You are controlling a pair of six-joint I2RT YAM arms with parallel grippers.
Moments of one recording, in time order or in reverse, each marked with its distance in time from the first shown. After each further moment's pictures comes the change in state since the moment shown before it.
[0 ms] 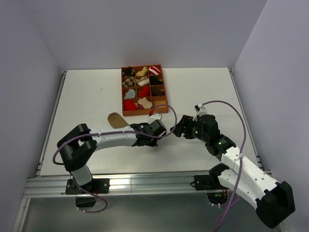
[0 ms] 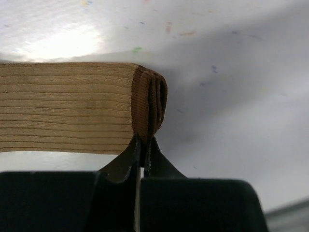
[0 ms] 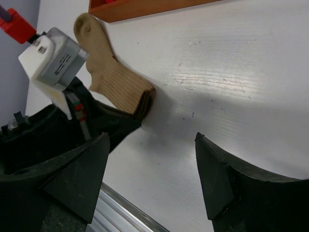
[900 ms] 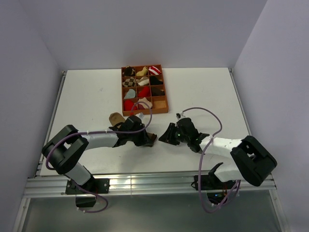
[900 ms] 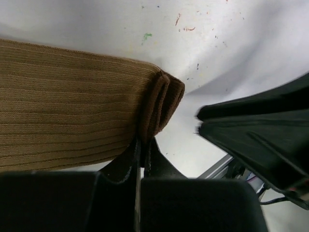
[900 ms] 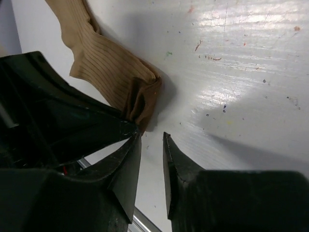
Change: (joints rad) left arm 0.273 -0.156 -0.391 0.503 0.583 -0.246; right arm 0.180 0.528 -0.066 0.444 -0.021 0.276
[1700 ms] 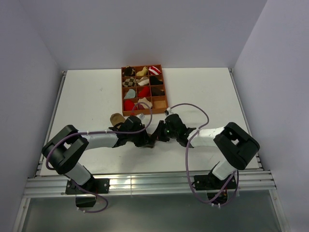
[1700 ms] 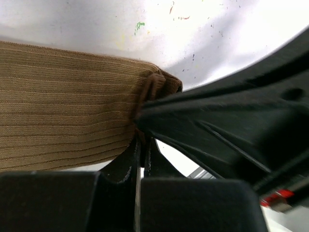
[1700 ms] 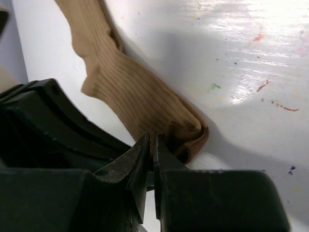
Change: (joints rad) left arm 0.002 -0.001 -0.008 0.017 0.048 0.003; right arm 0.084 0.247 0.164 0.081 0.002 0.014
